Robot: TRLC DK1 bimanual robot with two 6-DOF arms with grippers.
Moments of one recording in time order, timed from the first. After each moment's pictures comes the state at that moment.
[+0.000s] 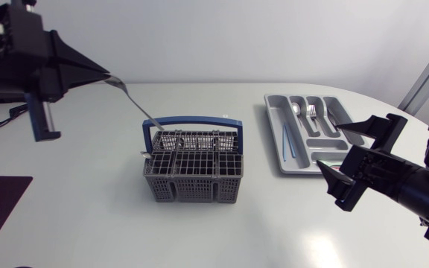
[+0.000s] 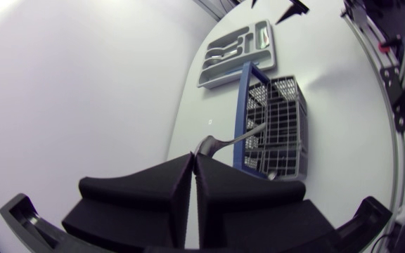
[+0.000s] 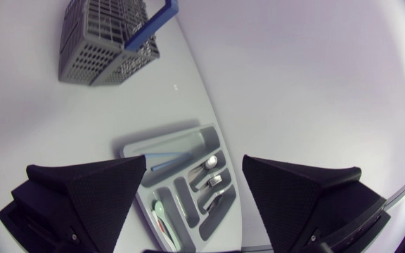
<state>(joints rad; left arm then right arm) -0.26 1.09 1.20 -0.68 0.33 1.19 0.17 0.80 0.40 -0.01 -0.08 -1.11</state>
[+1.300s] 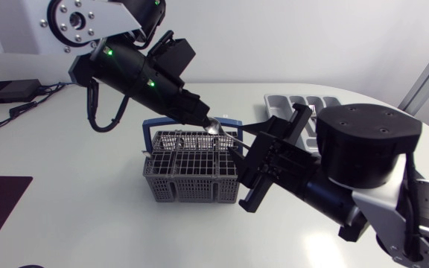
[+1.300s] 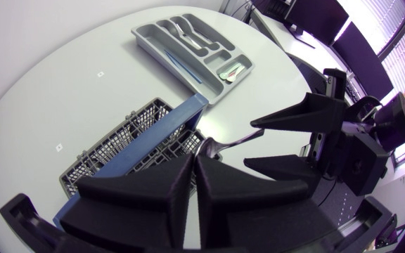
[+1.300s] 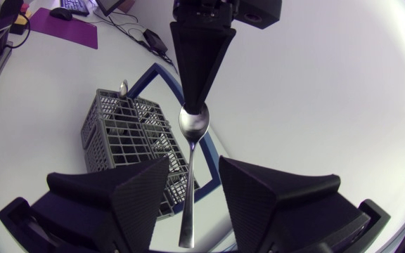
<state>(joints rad) -0.56 1.63 1.48 -0.80 0.40 0.10 0.85 1.14 0.56 0.29 0.24 -0.71</state>
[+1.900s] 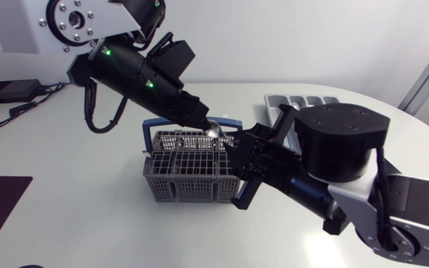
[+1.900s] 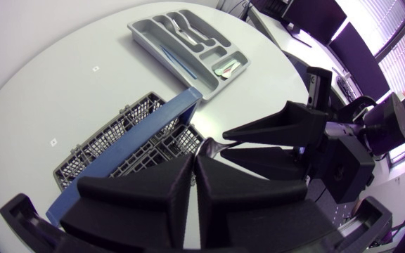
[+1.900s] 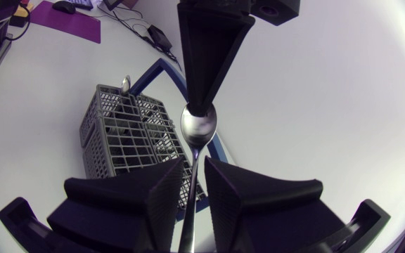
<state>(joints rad) -0.56 1.63 1.48 -0.83 0.43 0.10 0.85 1.23 0.59 0.33 0.24 -0.73</state>
